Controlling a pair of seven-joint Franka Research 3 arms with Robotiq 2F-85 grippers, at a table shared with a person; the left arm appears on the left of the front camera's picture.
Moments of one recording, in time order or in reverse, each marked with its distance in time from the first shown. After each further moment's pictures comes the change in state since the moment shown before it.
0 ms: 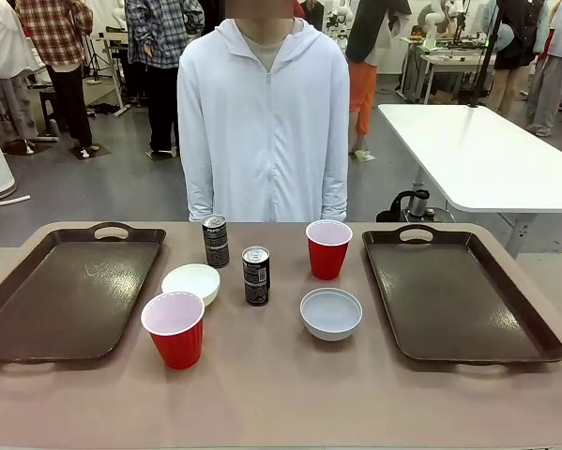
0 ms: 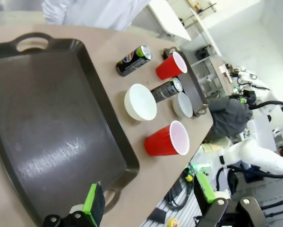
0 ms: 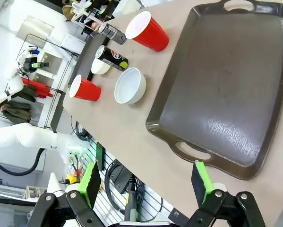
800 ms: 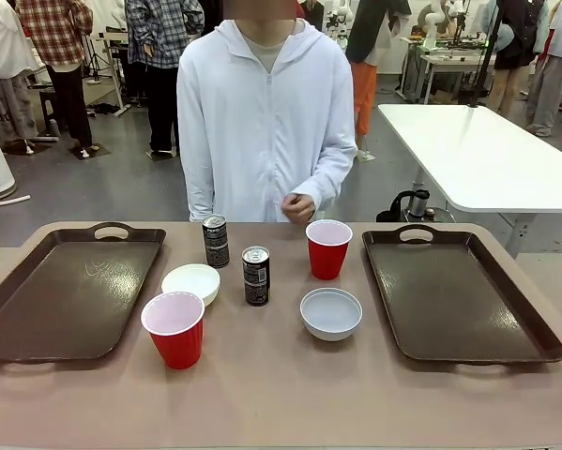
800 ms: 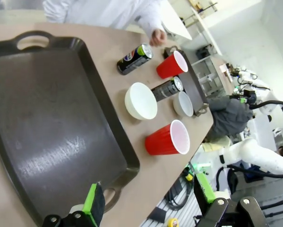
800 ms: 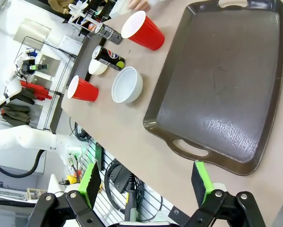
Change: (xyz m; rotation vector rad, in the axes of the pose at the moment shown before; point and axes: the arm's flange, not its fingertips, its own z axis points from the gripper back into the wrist) left arm 0.000 0.000 -0.001 0.003 0.005 0.004; right arm -0.003 -0.002 0.002 -0.009 0.001 -0.016
